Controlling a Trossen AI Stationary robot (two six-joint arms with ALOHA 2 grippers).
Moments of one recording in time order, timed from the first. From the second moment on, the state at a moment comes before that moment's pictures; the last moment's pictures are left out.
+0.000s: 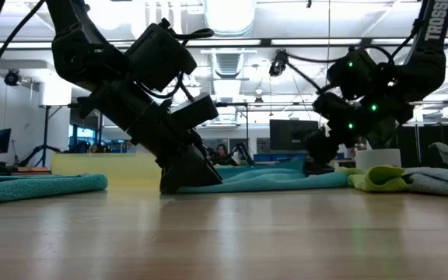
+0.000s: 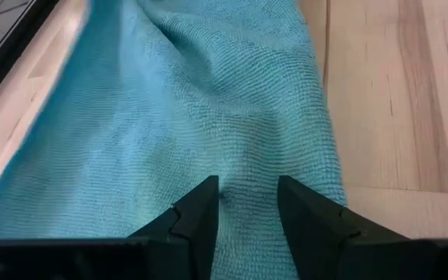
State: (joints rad) left arm -0.13 1.90 0.79 0.41 -0.50 0.04; right arm -0.32 1.57 0.34 0.73 0.79 -0.08
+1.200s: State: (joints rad) left arm -0.13 1.85 0.79 0.29 -0.54 0.06; right arm -0.23 1.19 0.31 0.04 0.03 0.45
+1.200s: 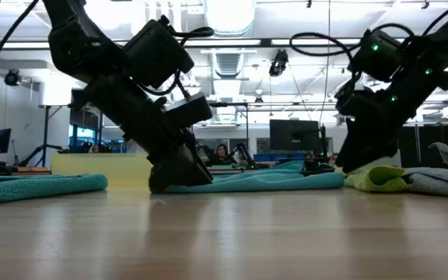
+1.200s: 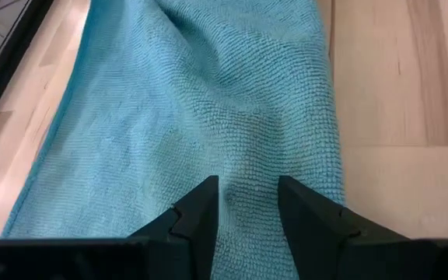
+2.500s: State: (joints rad) left arm -0.13 1.85 0.78 0.30 -0.55 0.03; right arm -0.25 1.34 0.31 0.24 -0.29 0.58
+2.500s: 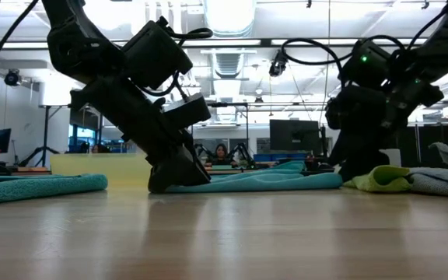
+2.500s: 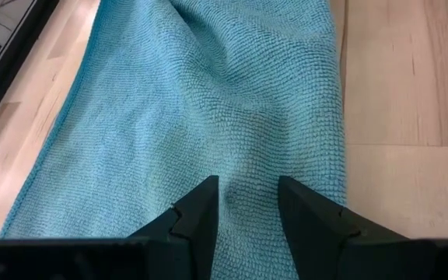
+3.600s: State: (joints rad) left arm -0.13 1.85 0.78 0.30 -0.55 0.01; right arm -0.13 1.34 0.31 0.24 -0.16 0.49
